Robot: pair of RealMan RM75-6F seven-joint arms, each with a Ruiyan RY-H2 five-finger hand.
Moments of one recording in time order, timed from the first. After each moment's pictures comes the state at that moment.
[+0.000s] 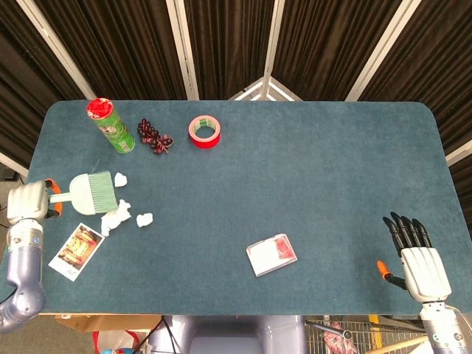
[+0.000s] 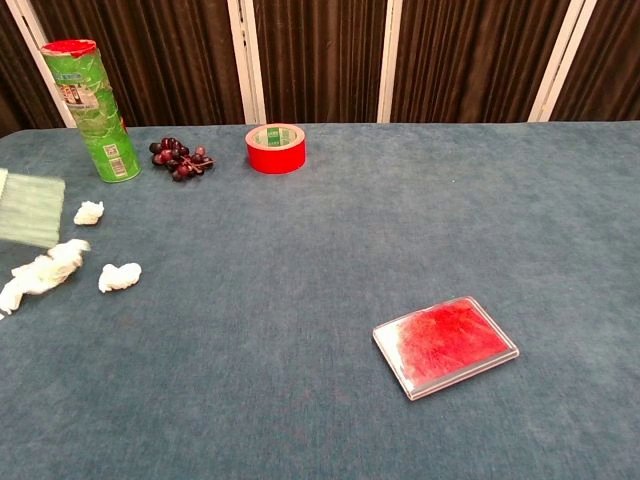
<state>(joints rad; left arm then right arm) -0.55 -1.20 -0.21 -1.62 0.57 1.17 0.49 0.09 -1.14 0.02 -1.66 -1.56 1.46 -0.06</state>
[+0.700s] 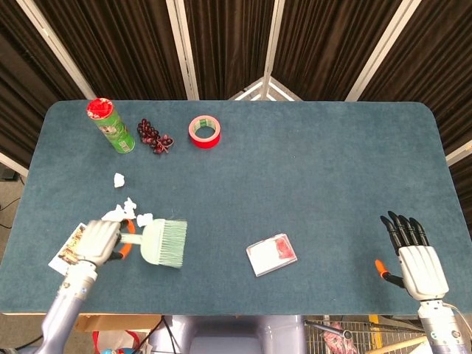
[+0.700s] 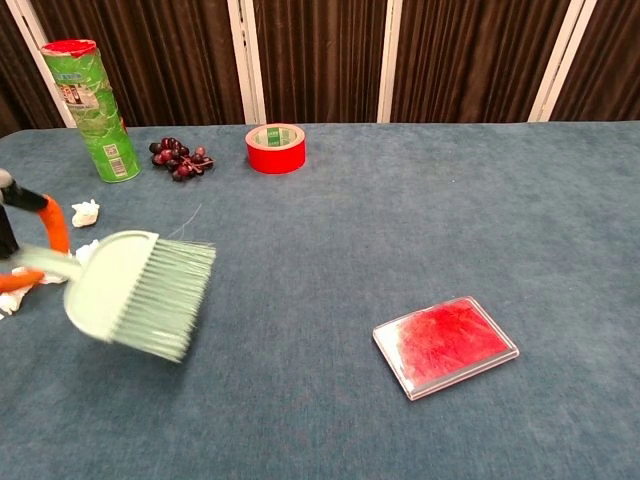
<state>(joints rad) -0.45 -1.34 -0.01 -1.91 1.06 1.26 0.53 0.10 -1.14 0.03 -1.66 -1.56 1.45 -0.05</state>
